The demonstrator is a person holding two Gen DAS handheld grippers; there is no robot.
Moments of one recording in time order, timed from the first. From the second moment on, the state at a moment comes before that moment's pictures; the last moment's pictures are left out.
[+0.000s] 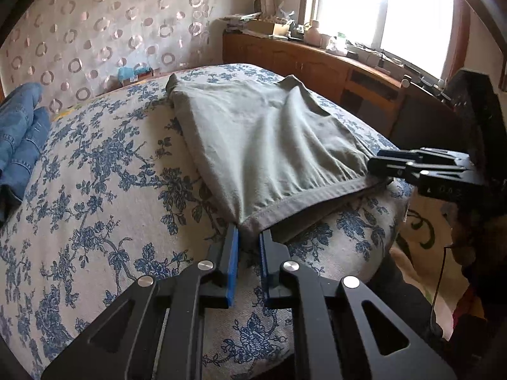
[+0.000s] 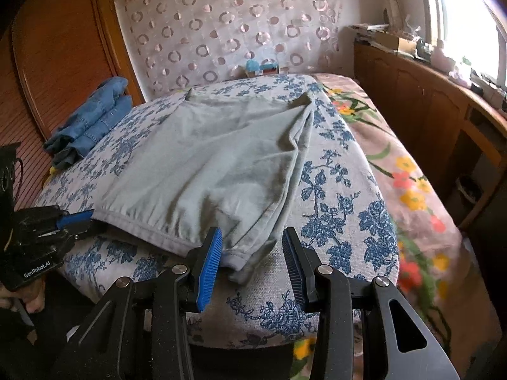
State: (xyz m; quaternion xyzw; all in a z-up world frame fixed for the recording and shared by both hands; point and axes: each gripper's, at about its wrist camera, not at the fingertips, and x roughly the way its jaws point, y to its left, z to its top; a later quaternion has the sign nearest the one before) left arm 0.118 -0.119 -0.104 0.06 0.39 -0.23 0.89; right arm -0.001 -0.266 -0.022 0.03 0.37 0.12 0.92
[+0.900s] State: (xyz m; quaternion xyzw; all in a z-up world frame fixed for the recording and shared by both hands) left arm 0.106 -0.092 -0.067 0.01 0.36 -0.22 0.91; right arm -0.001 -0.260 -0.030 0.00 0.35 0.14 0.92
